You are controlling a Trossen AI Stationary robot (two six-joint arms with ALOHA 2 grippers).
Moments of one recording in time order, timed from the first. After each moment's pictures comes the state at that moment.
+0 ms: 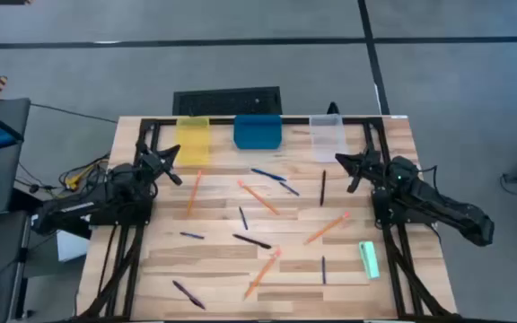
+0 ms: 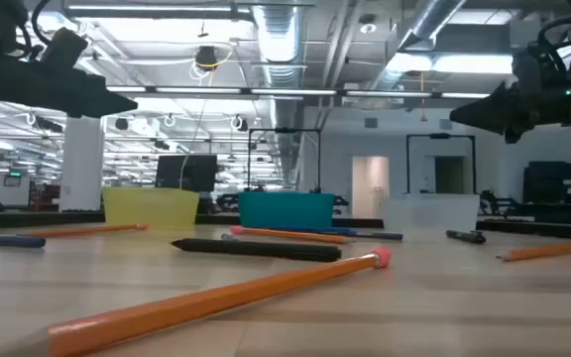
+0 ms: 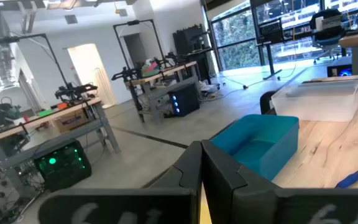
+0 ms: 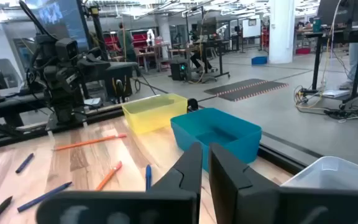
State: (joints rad) left arm 0.29 0.02 0.01 0.09 -0.53 0.30; right arm -0.50 0.01 0.00 0.01 0.00 0.11
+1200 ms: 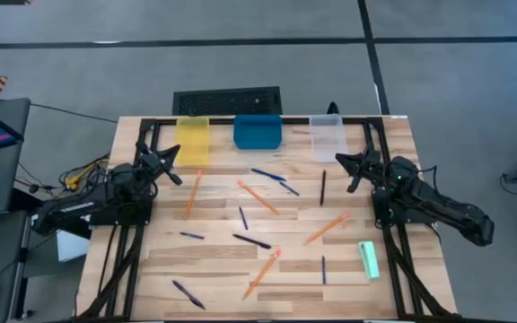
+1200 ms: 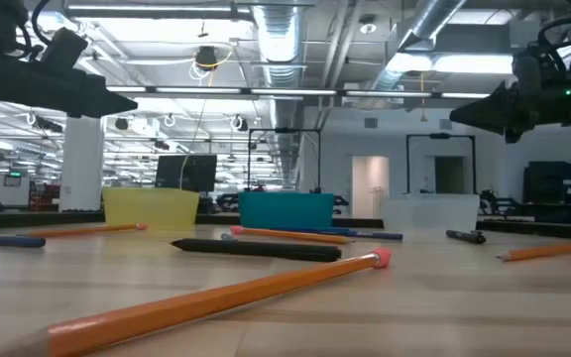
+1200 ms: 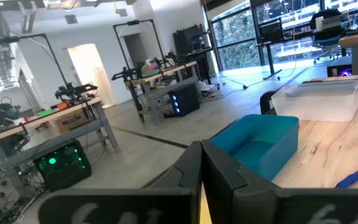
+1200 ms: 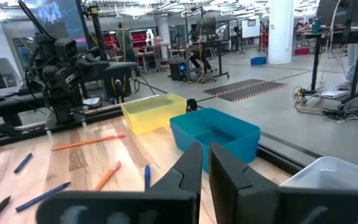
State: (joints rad) left arm 0.29 0.02 0.01 0.09 -0.53 0.30; right arm -0.50 0.01 0.00 0.03 0.00 0.11
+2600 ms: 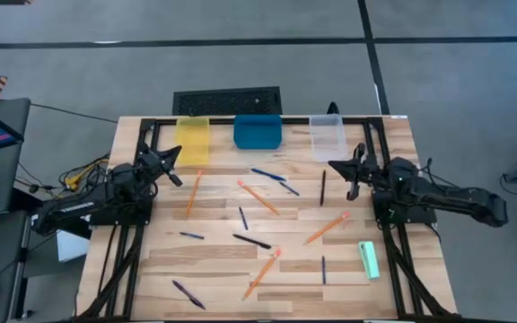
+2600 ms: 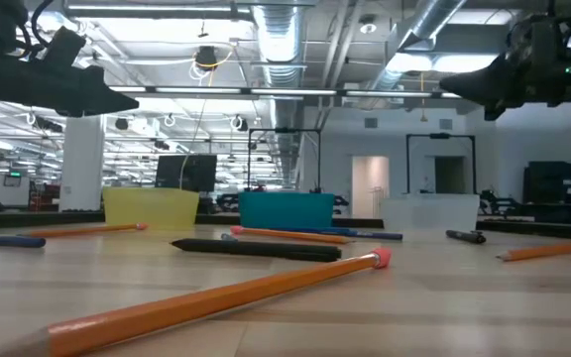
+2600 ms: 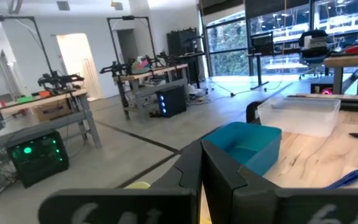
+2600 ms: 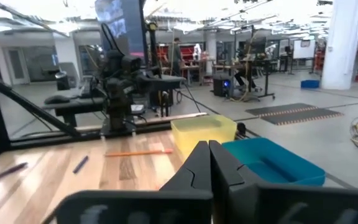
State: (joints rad) left arm 0.29 0.02 0.01 0.09 -0.50 0.19; right arm -0.31 0.25 0.05 0.33 -0.02 0.04
